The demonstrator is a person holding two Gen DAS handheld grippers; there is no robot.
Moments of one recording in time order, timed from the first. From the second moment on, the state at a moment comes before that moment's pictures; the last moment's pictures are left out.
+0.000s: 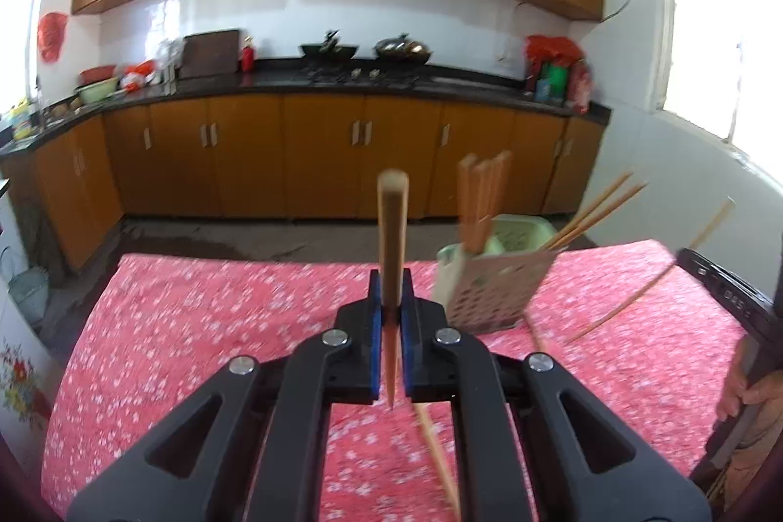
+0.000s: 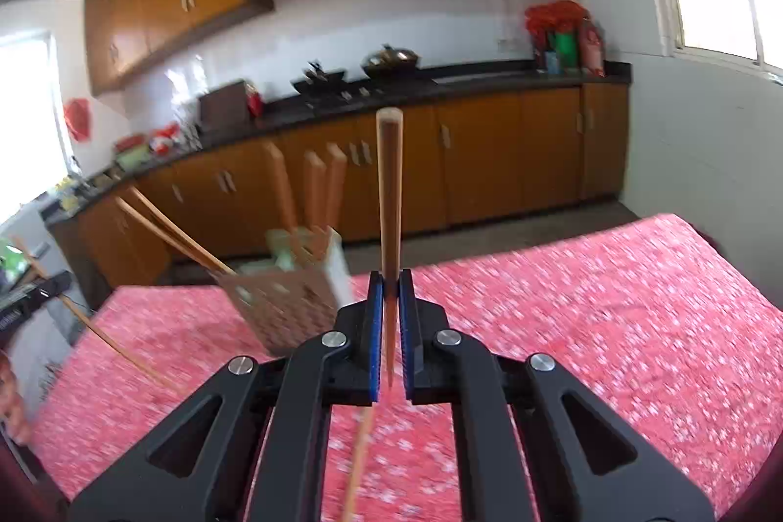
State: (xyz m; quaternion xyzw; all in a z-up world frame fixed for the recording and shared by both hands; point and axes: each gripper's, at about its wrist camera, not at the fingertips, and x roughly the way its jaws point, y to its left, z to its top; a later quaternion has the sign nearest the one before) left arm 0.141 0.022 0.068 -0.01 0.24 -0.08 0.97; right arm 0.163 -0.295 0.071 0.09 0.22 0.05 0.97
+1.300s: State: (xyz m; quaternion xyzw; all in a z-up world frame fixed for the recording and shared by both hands) left arm 0.200 -0.021 0.118 -0.07 0.12 -0.06 0.99; right arm 0.203 -0.263 0.131 0.08 0.13 0.06 0.99
